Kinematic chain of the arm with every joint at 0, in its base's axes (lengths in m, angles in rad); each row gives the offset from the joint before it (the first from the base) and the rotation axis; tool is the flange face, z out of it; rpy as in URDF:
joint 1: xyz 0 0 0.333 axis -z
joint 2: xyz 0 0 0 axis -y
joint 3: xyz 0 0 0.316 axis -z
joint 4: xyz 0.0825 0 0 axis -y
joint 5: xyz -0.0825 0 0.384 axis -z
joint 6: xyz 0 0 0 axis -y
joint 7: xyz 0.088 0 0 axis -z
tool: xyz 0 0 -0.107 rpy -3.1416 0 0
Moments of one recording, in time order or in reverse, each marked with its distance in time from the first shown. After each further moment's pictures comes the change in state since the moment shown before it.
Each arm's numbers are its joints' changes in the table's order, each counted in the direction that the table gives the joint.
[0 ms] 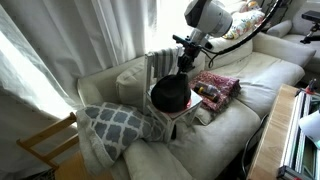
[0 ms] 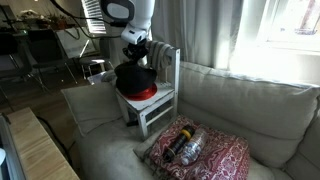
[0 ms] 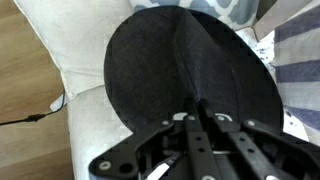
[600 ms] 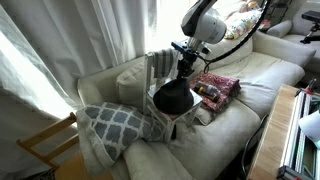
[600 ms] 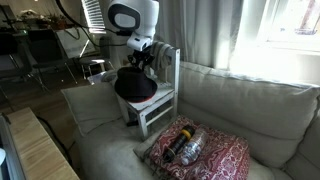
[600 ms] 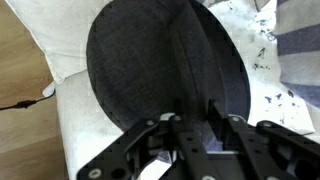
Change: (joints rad) arm -0.022 -0.101 0.034 0.061 0.074 0.040 0.054
